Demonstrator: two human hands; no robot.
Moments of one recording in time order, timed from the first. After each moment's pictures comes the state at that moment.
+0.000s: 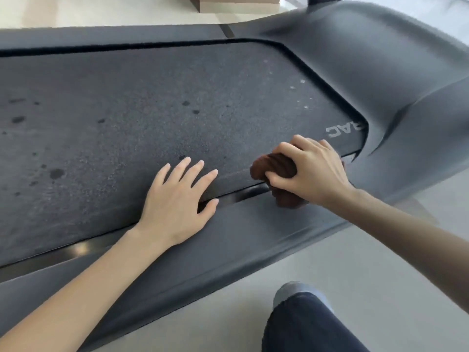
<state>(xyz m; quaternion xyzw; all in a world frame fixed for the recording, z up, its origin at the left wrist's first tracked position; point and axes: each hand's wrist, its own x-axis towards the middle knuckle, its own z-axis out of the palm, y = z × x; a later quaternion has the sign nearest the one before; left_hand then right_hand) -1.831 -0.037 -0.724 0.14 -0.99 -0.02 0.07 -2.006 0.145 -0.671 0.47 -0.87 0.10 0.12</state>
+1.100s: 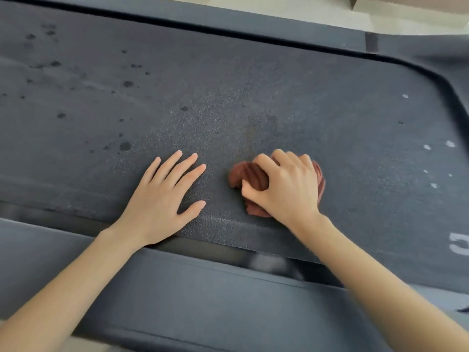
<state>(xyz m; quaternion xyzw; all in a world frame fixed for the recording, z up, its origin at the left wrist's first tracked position) -1.806 -0.089 -0.740 0.35 -0.94 -0.04 0.04 -2.037 -0.015 -0.728 0.64 -0.72 0.23 0.14</state>
